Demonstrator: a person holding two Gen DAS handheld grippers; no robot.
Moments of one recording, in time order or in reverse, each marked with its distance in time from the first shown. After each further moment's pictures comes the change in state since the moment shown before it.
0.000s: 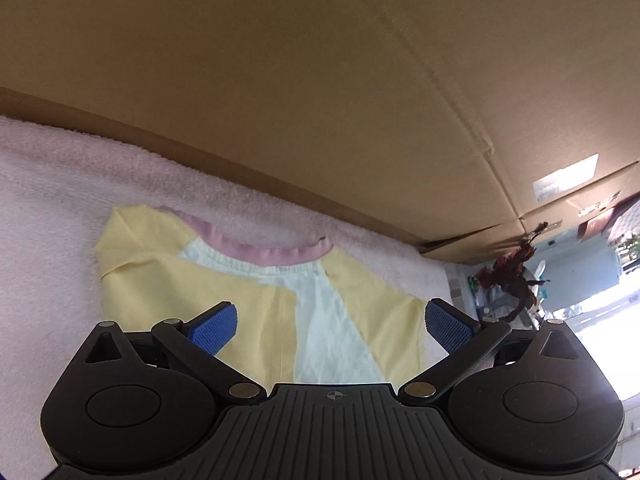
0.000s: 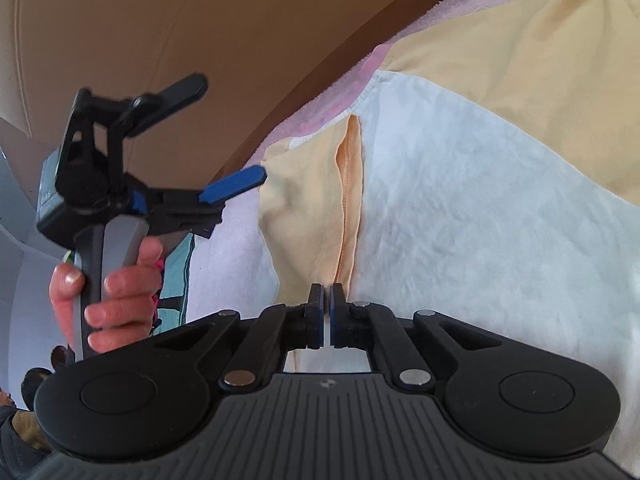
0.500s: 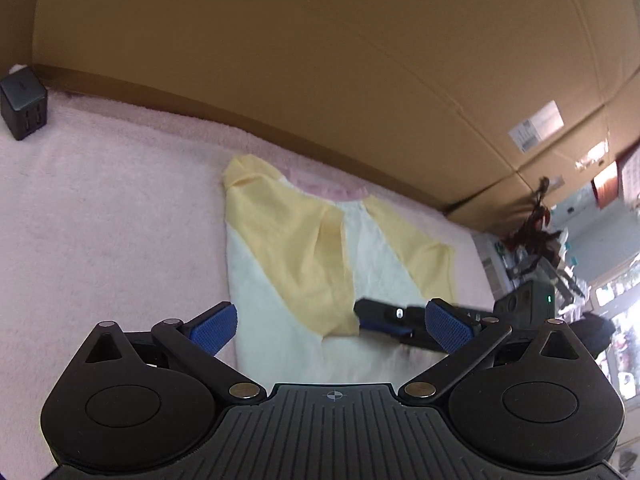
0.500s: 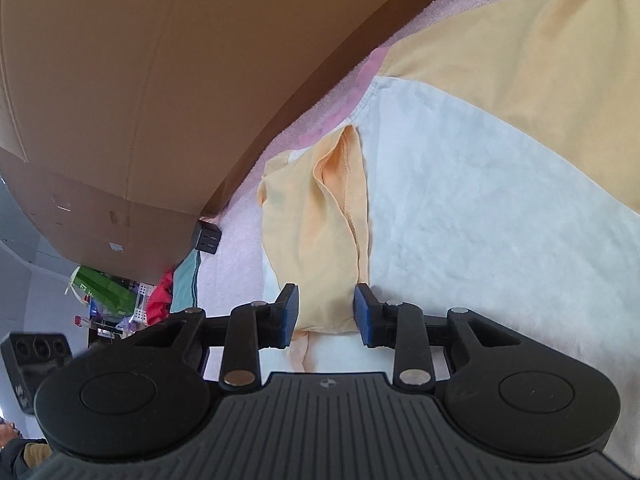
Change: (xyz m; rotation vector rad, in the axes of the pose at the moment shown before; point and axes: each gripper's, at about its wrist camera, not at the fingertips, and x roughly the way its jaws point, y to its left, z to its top) left arm -0.114 -0.006 -0.087 0.092 -0.082 0.159; right arm 0.010 -0.005 0.017 0.076 -0.001 0.042
